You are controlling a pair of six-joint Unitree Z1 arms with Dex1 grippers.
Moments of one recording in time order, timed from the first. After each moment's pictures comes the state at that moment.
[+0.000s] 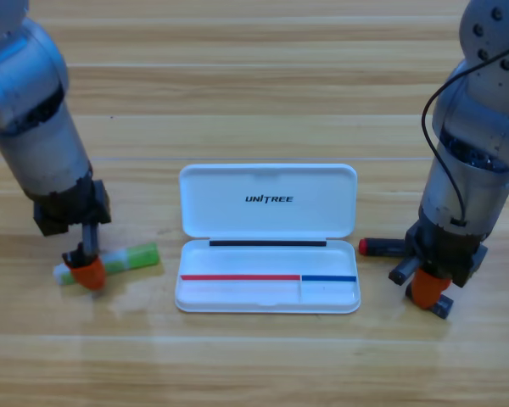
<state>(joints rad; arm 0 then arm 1) -0.57 1.94 -1.20 0.71 0.07 0.71 0.78 2.08 -1.36 0.83 -0.01 -0.06</state>
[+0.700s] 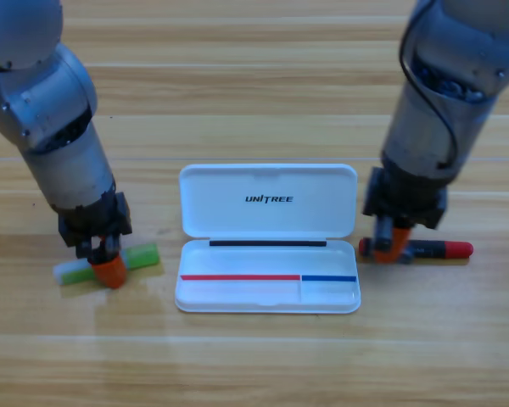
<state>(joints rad) -0.60 2.00 -1.19 0.64 0.07 0.68 0.85 2.07 -1.65 1.04 0.01 -0.54</state>
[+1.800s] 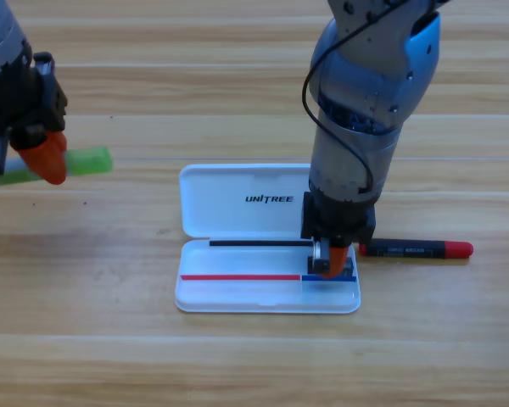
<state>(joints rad) -0.62 1.73 -1.51 1.12 0.09 0.81 0.93 2.24 -1.84 1.07 -0.01 -0.61</state>
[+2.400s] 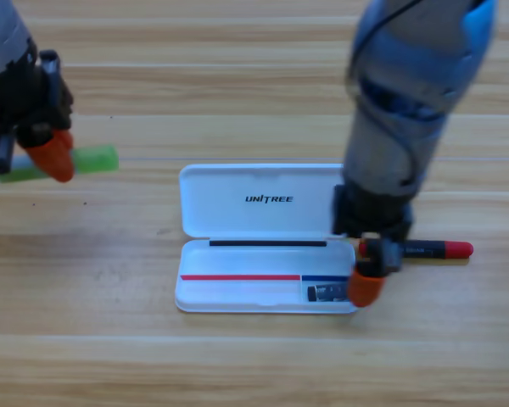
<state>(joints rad) -0.63 1.73 -1.53 1.12 0.09 0.80 0.93 2.12 -1.73 1.07 -0.01 -0.61</state>
